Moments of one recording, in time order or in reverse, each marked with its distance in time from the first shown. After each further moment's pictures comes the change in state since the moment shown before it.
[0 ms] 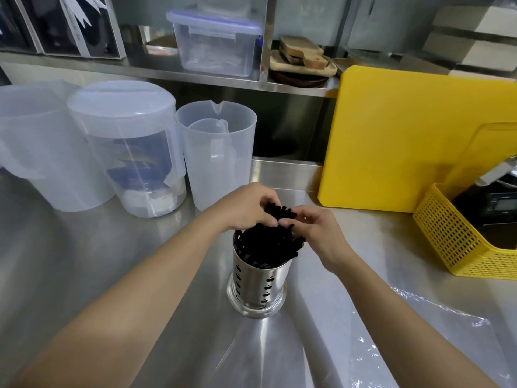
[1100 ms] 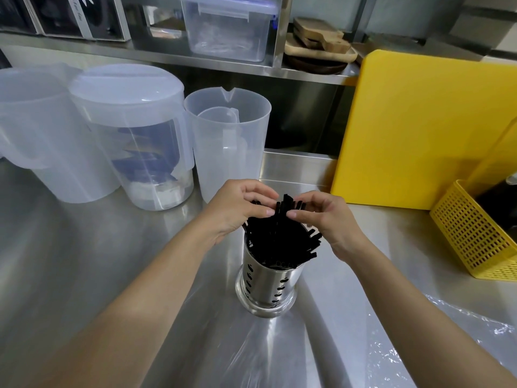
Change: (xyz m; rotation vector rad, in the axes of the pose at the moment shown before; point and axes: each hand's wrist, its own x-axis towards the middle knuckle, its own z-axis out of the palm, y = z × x) left_hand -0.020 -0.029 -0.005 -0.552 0.195 -0.062; right_hand 0.023 -0.003 0.004 -0.024 -0.043 -0.057
